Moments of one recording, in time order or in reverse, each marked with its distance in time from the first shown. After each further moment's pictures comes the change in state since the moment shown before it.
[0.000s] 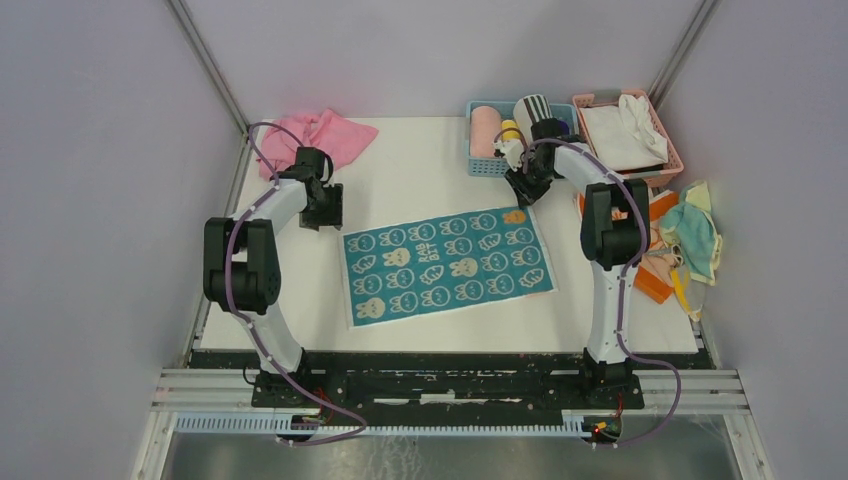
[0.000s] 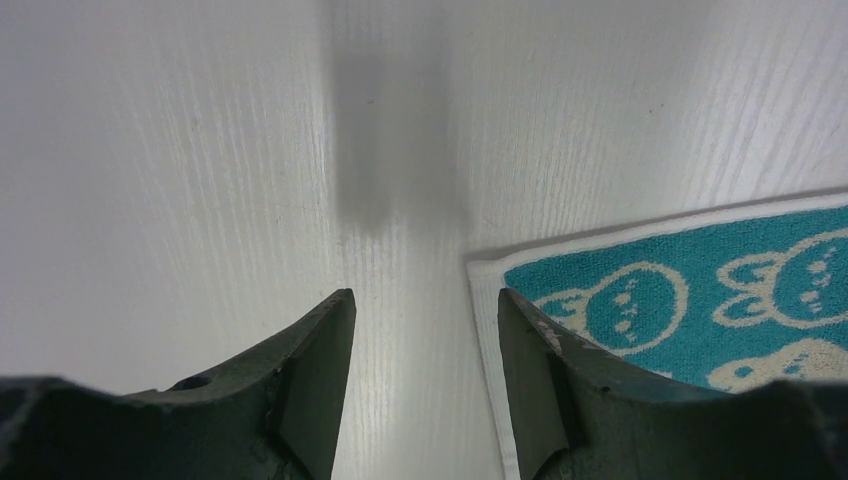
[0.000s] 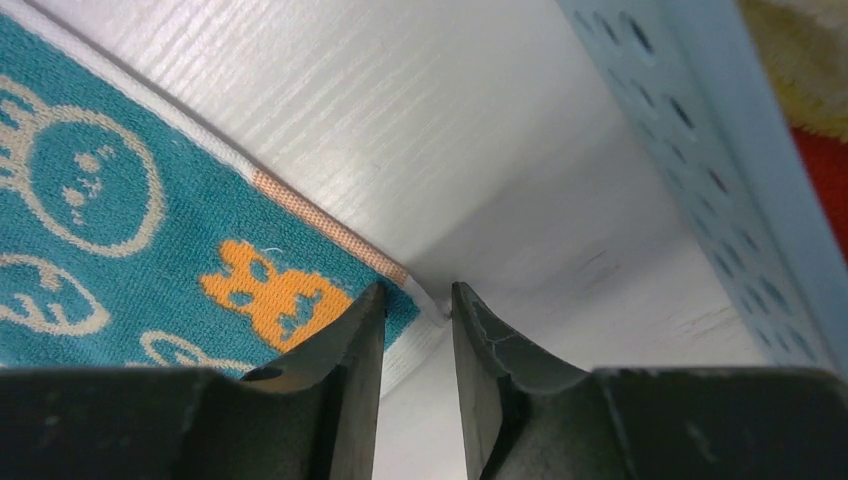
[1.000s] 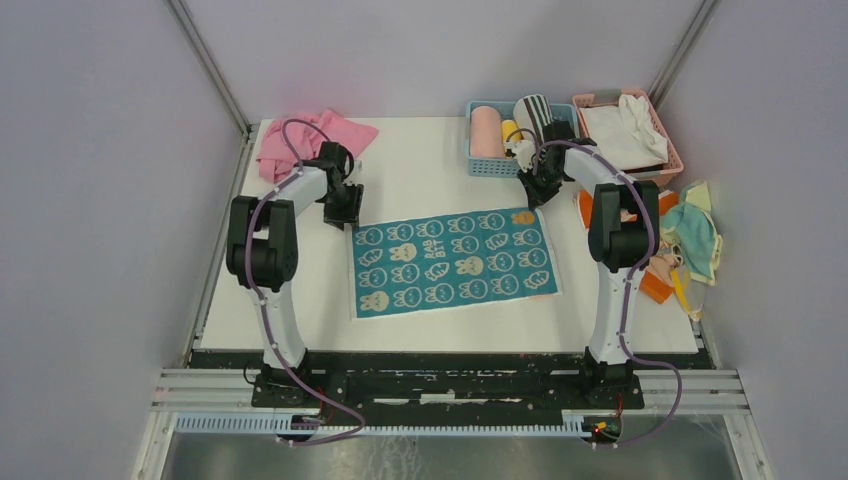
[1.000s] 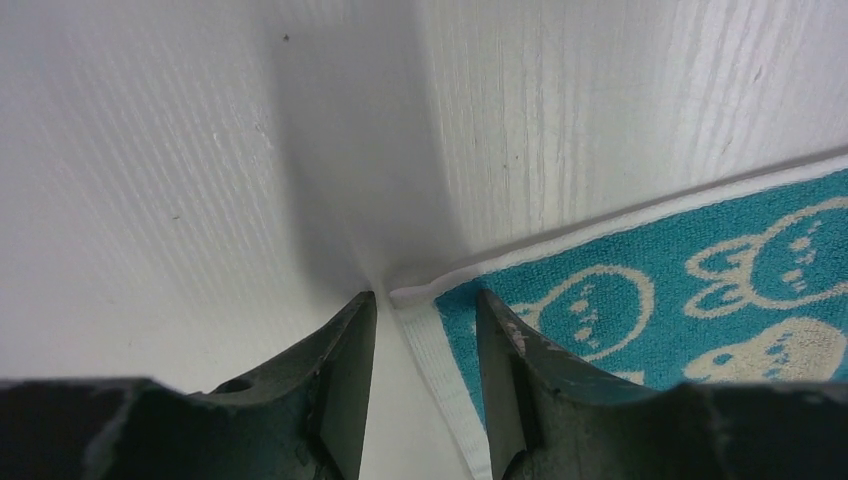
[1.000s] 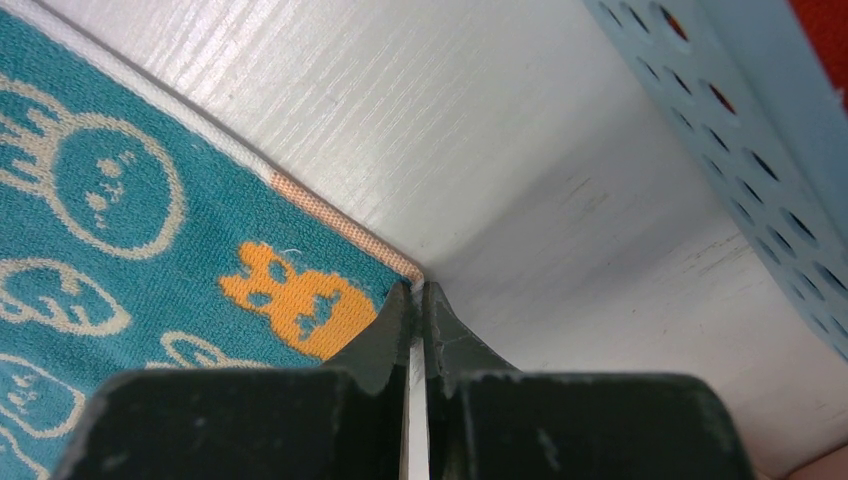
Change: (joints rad) left arm -0.067 0.199 0.174 -0.085 0.123 0.051; right arm -0.048 -0.040 -0.069 0.006 -0.007 0.037
